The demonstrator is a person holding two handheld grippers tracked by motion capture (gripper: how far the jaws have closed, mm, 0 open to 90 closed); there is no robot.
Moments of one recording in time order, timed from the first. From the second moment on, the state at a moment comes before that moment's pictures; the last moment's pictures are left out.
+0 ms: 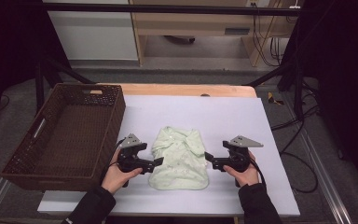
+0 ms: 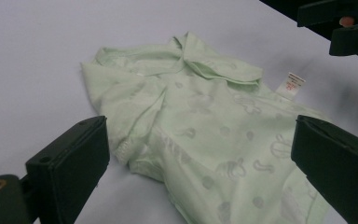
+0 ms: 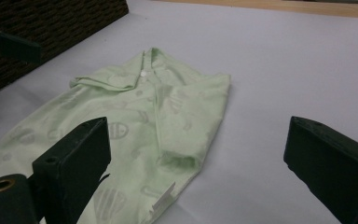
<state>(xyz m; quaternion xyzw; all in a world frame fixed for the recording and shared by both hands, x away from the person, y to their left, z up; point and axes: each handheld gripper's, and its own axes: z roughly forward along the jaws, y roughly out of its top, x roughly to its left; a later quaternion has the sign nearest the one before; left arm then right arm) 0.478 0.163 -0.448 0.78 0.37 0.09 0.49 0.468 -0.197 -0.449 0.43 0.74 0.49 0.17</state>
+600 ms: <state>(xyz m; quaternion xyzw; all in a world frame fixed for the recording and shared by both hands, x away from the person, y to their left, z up) 0.513 0.149 -0.439 0.78 0.39 0.11 0.49 0.502 -0.189 -0.446 0.44 0.73 0.48 0.20</state>
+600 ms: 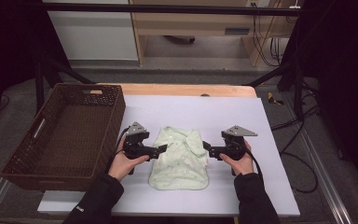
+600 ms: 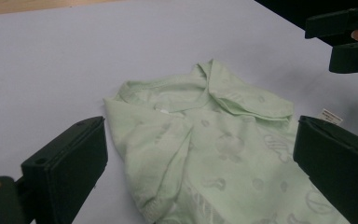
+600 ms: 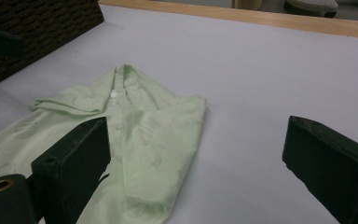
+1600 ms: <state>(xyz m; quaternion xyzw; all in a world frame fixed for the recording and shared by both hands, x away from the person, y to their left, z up) 0.572 0.144 -0.475 0.77 0.46 0.14 0.42 0.555 -0.163 -0.476 0.45 0.76 0.43 0.20</state>
